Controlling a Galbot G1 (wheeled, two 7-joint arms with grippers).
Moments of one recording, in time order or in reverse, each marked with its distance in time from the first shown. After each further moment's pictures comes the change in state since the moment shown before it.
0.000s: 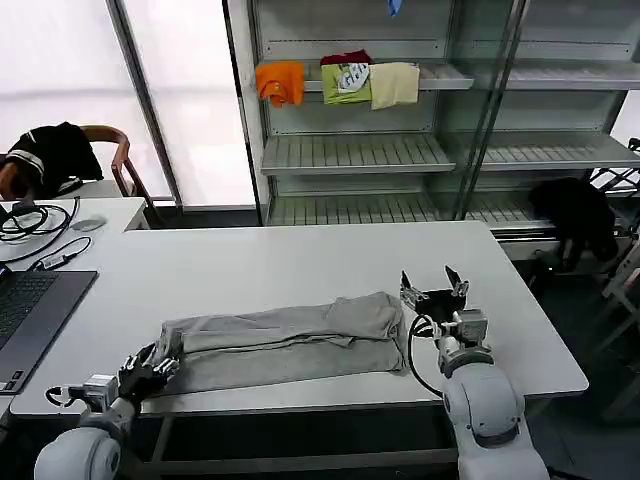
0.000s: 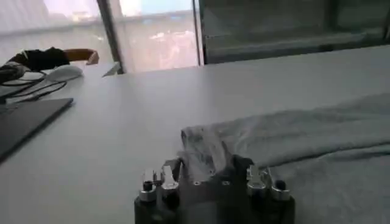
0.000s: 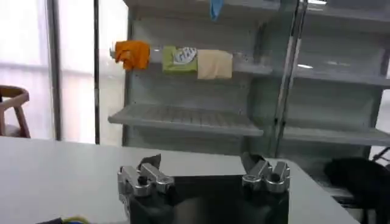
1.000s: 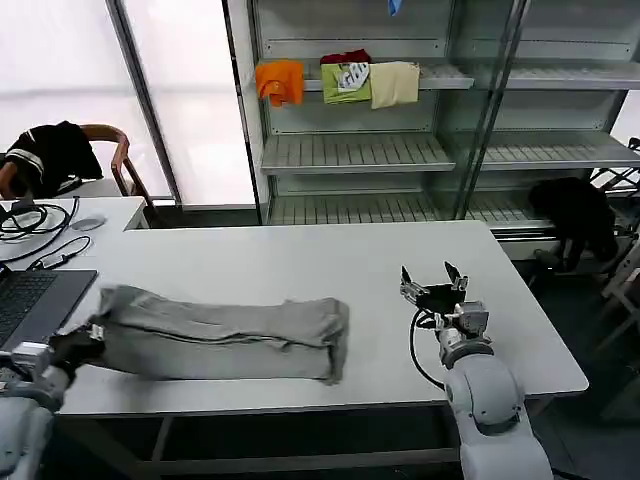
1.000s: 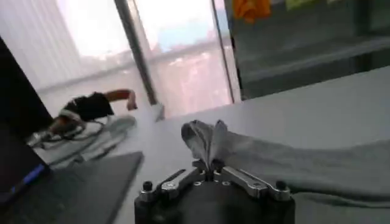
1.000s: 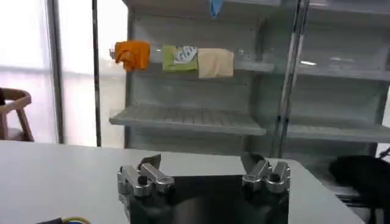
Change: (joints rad) left arm -0.095 0.218 -0.234 0.037 0.068 -0.044 0.118; right arm 0.046 -0.013 -0.010 -0.075 0.071 0.001 0.000
